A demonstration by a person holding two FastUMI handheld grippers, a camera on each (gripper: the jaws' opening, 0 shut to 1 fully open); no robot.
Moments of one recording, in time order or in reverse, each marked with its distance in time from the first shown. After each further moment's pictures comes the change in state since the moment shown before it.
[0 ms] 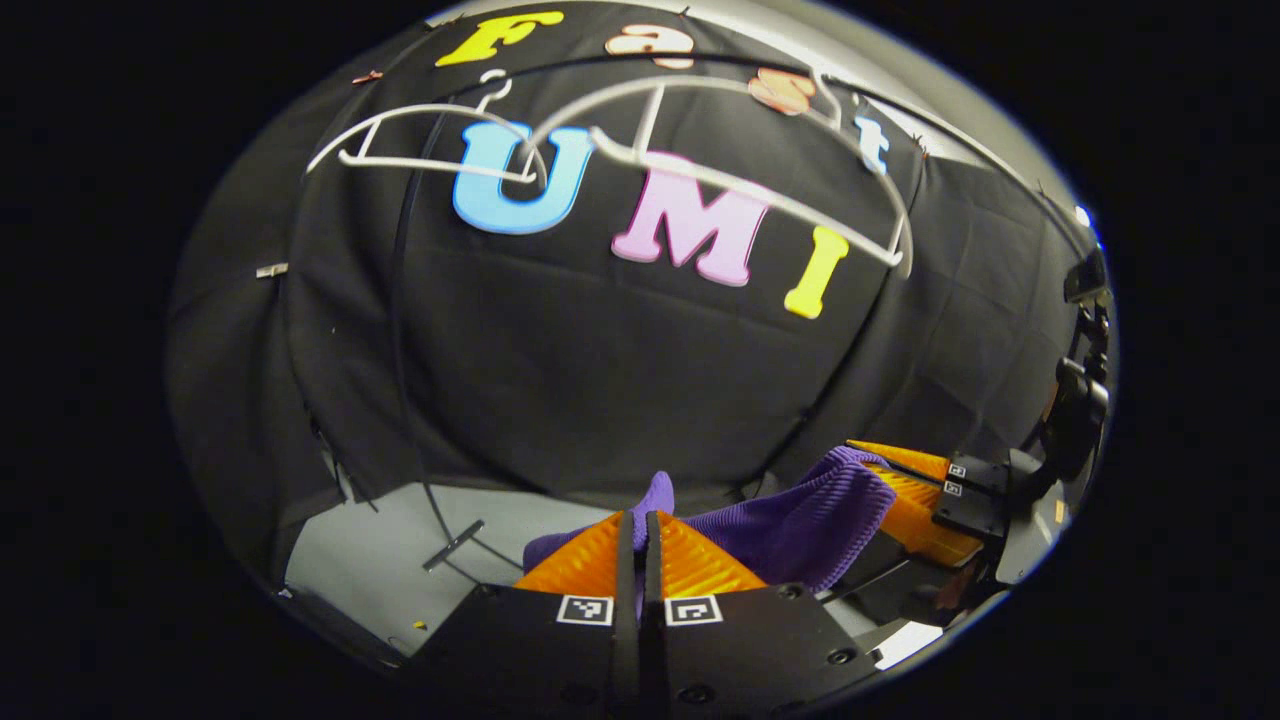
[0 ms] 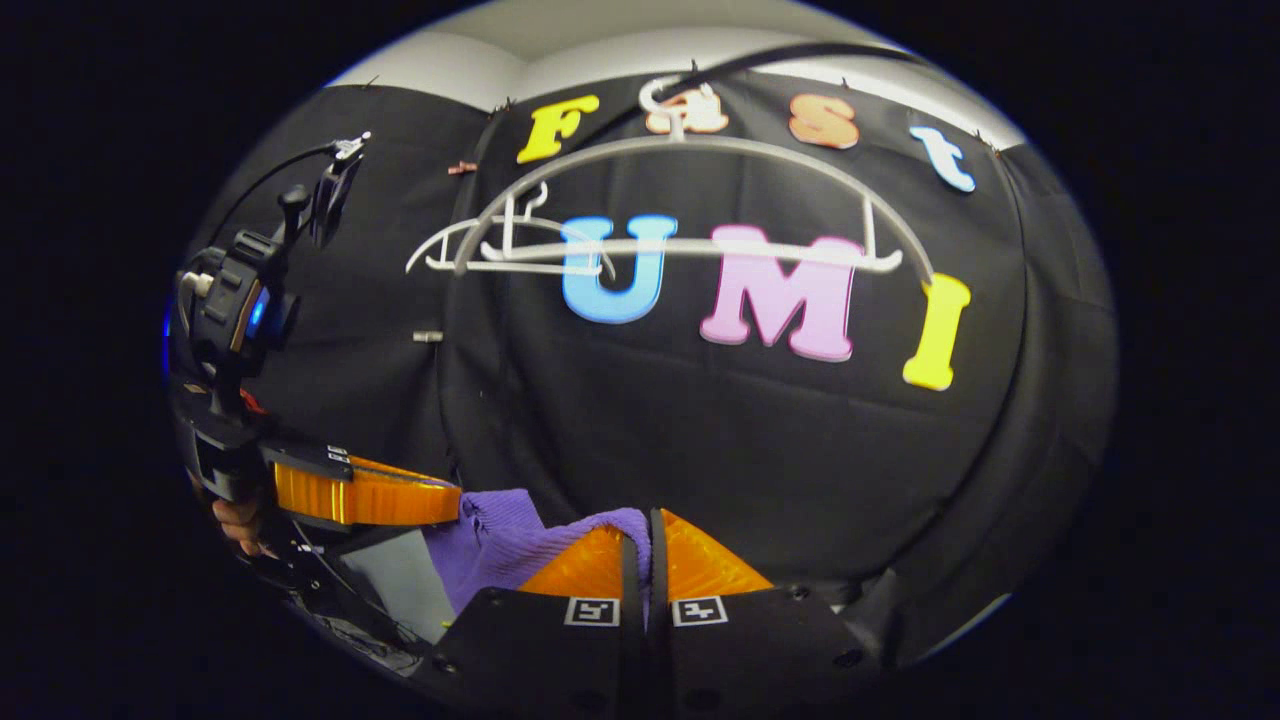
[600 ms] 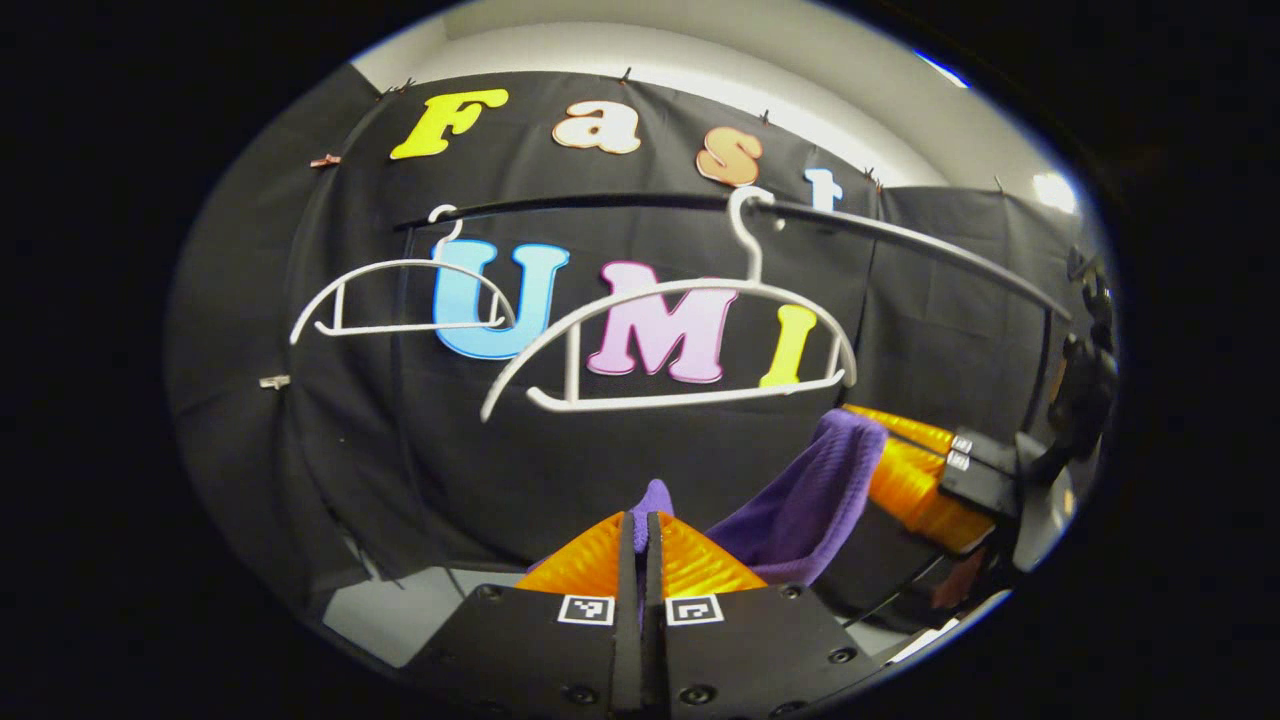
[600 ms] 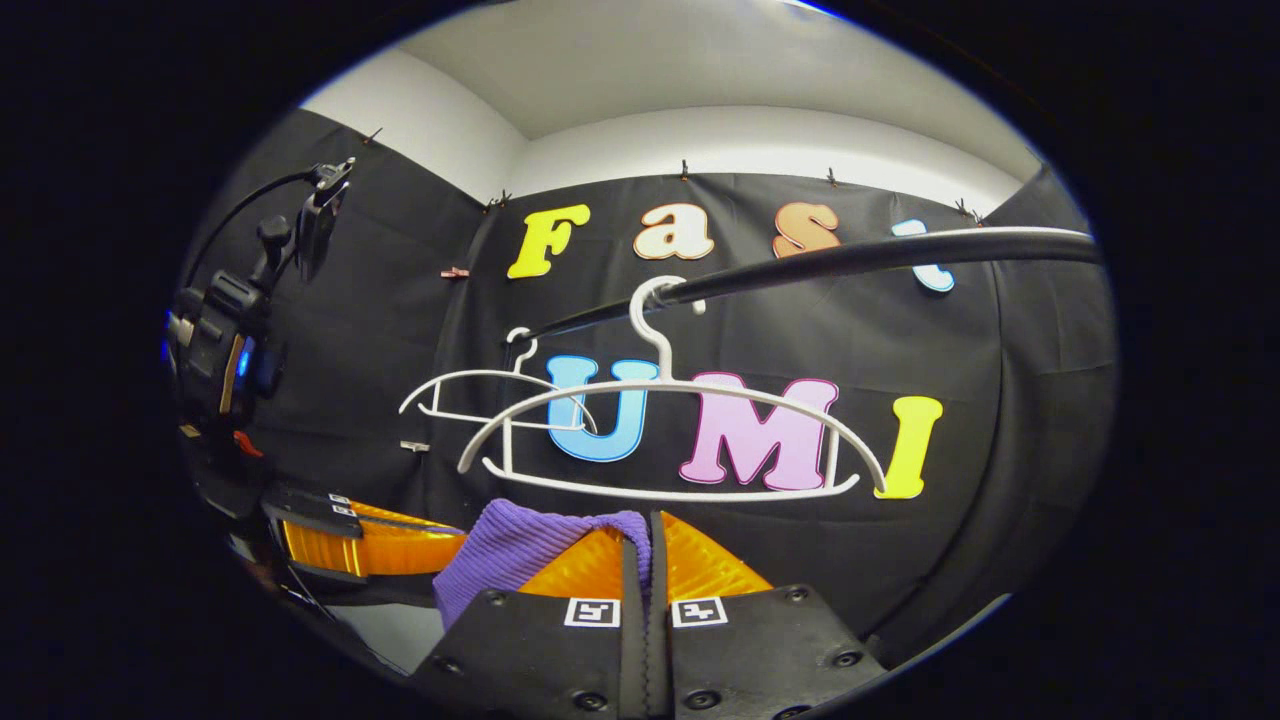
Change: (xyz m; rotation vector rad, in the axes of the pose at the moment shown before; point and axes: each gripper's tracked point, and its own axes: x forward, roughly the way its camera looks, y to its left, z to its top) left arm -0.096 -0.063 0.166 0.080 -0.318 -0.070; right arm -0.073 -0.003 0.207 -0.007 -0.443 -0.063
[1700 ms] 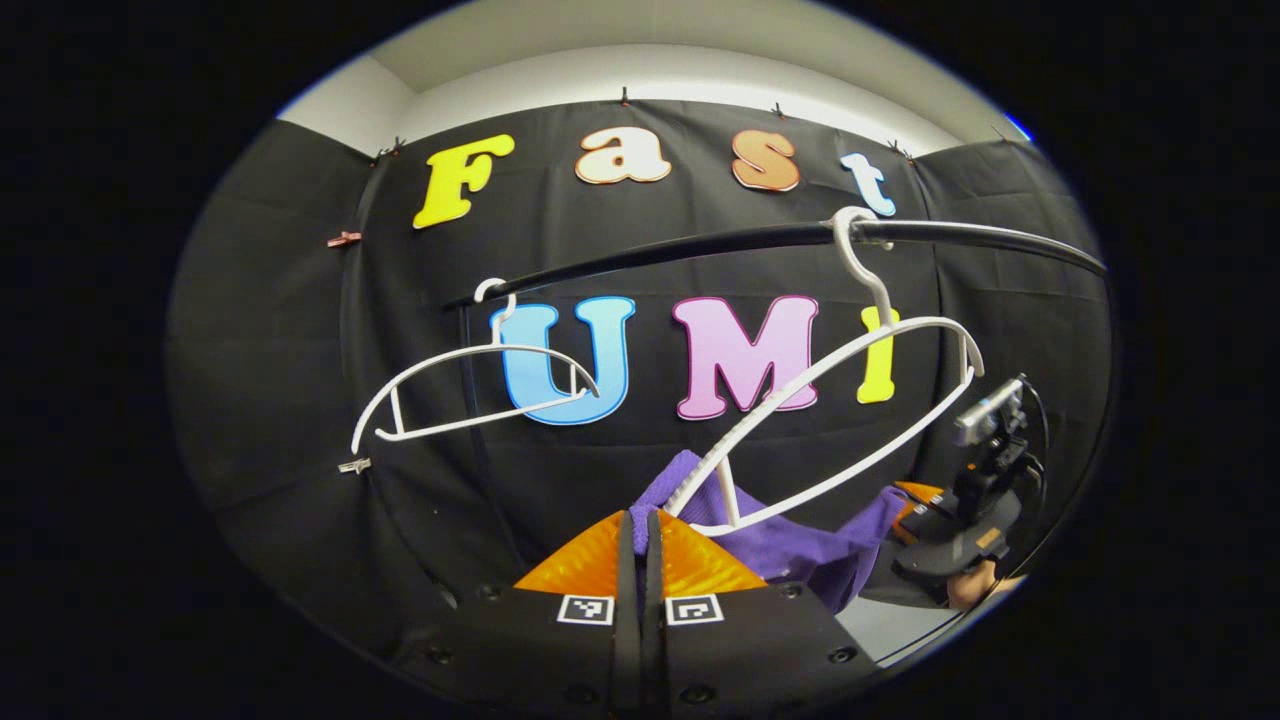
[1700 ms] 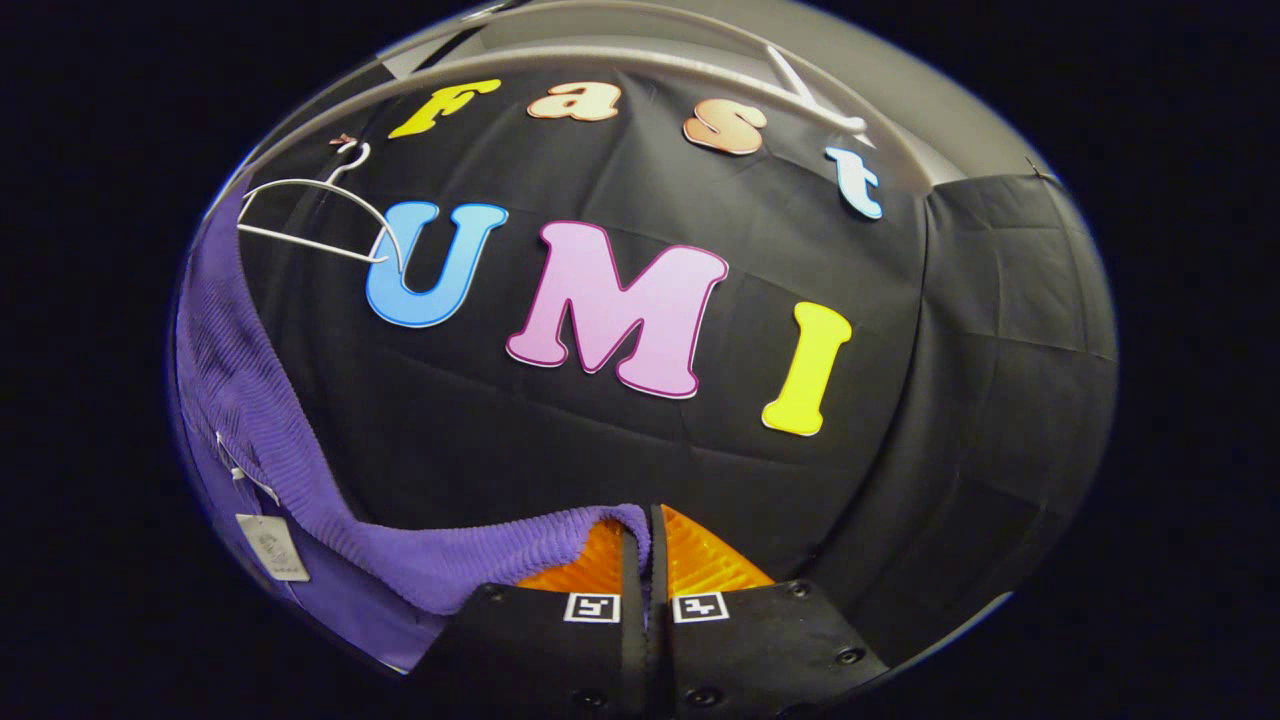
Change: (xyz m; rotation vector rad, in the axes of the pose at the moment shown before) left arm 0.037 0.101 0.055 0.202 -0.073 0.312; right arm 0.108 -0.162 -0.187 -0.181 0.184 -0.357
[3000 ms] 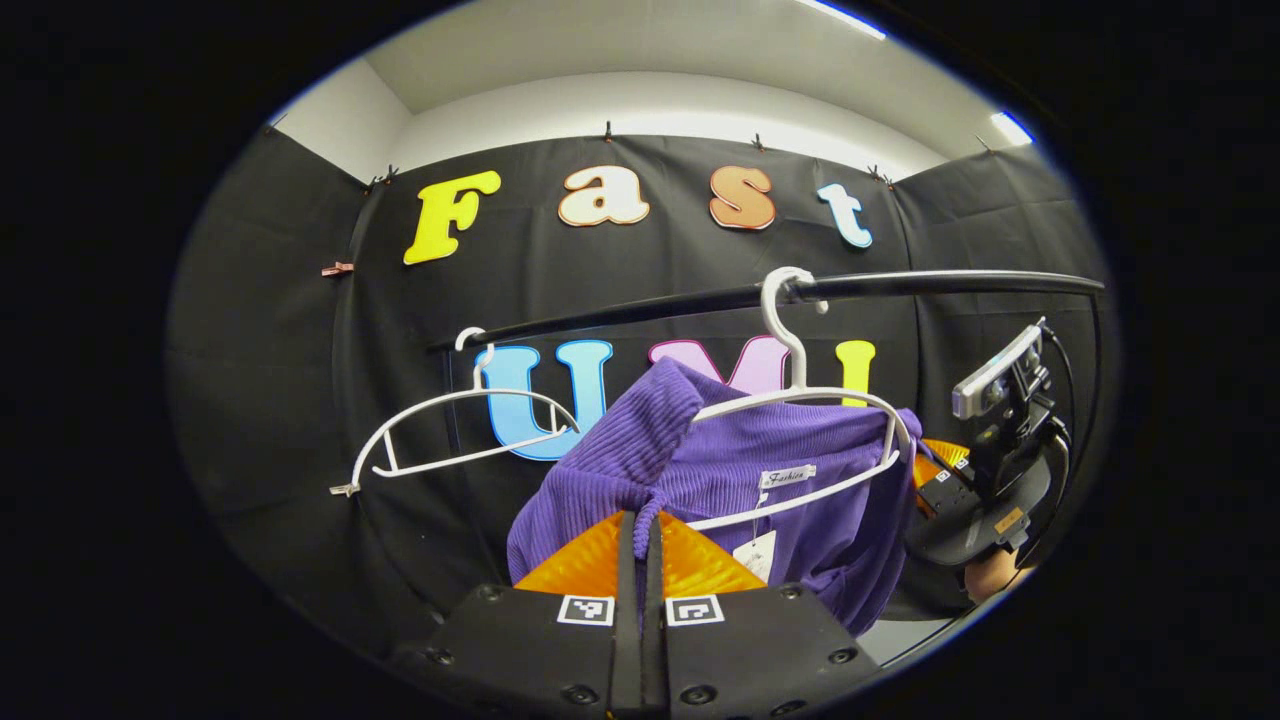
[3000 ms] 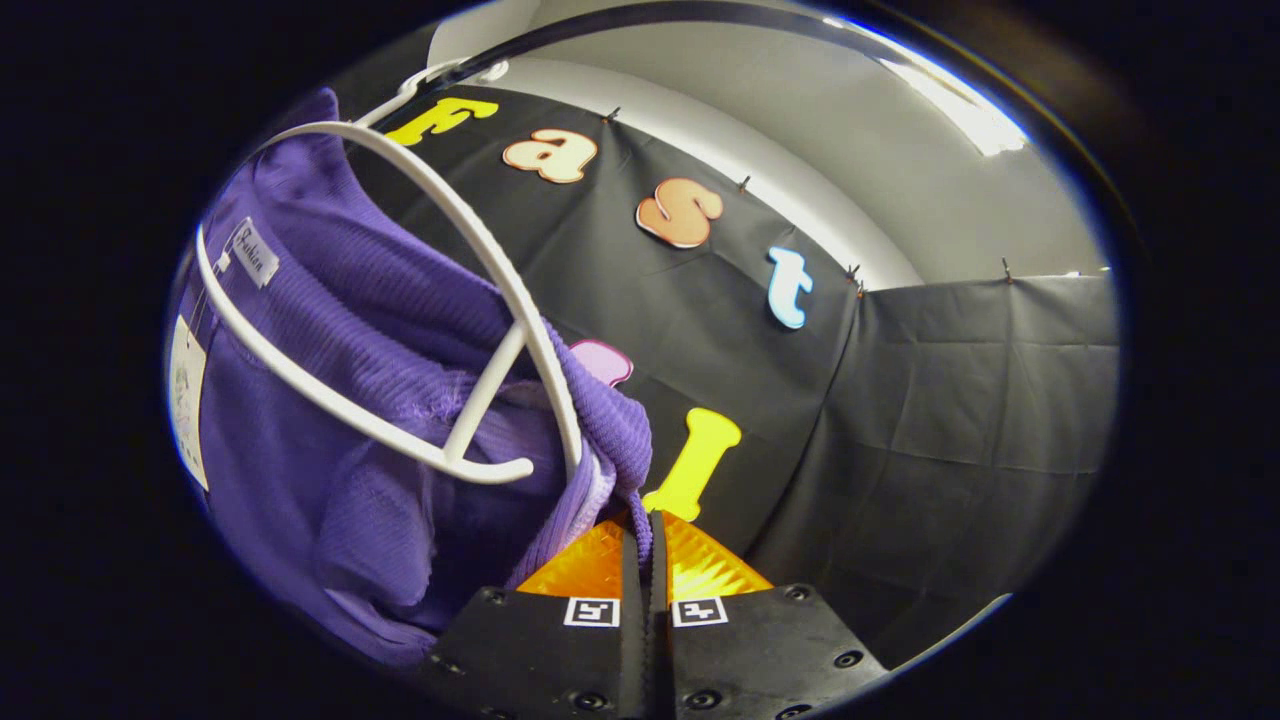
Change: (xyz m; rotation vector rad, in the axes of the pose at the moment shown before) left arm -0.022 -0.038 0.039 0.026 -0.106 -0.045; right arm -0.006 -0.074 0.097 -0.193 -0.130 -0.233
